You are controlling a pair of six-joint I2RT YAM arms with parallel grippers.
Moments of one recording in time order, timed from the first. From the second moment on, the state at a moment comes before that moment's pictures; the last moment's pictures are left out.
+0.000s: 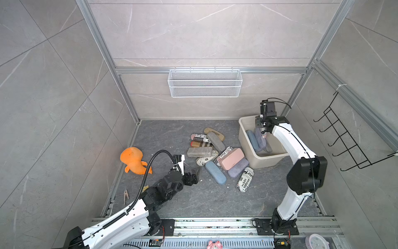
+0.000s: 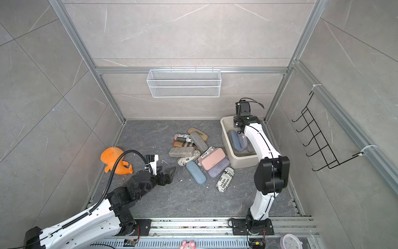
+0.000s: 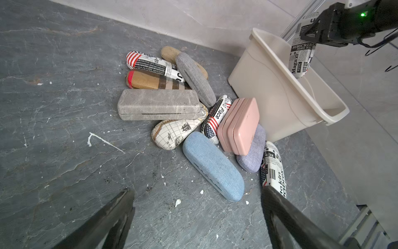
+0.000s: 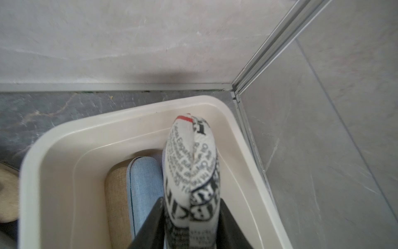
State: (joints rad) left arm -0.90 0.75 0.49 -0.18 -0.31 -0.61; right arm 0.13 1.88 1.75 -0.65 0.40 0.00
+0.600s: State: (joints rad) left arm -0.90 0.77 0.52 -0.23 -0.31 -0.63; right arm 0.14 2.04 1.85 -0.71 0.32 -0.01
